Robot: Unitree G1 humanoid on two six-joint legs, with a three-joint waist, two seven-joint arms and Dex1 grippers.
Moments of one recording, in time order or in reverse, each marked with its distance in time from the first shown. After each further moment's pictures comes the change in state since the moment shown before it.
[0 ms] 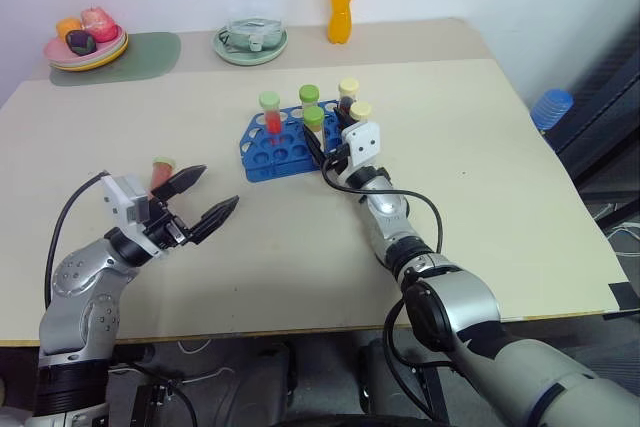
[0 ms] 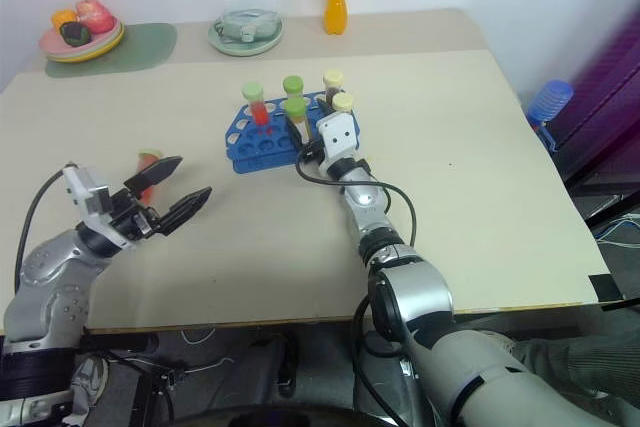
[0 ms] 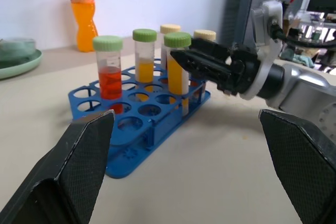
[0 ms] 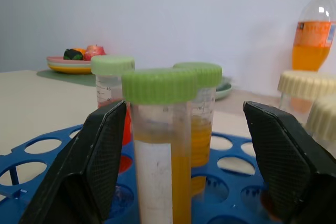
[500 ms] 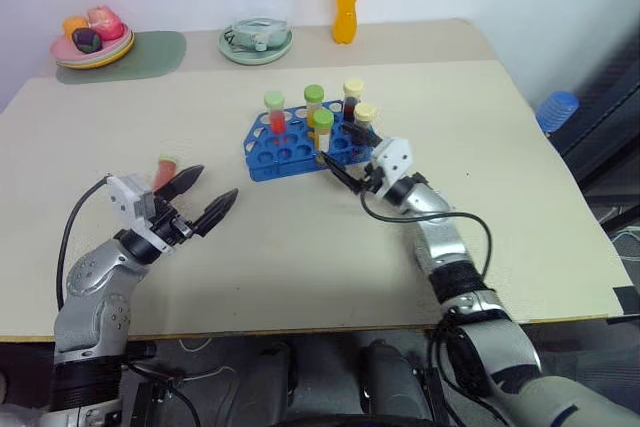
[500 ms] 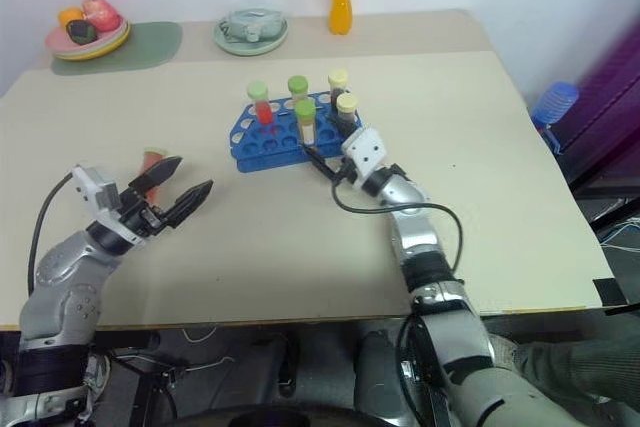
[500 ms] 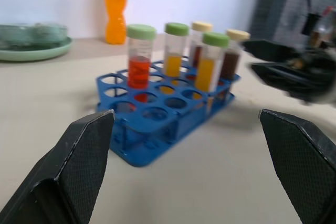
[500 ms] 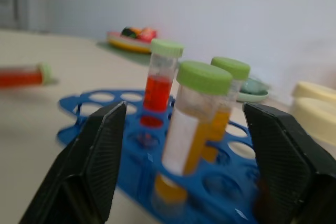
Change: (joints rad) left arm -0.051 -0.088 0.007 0.039 0.015 0.024 0.164; right arm 0.386 -0.280 0.107 -0.797 0.114 0.487 0.337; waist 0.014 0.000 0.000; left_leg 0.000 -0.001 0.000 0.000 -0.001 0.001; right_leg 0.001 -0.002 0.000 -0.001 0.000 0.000
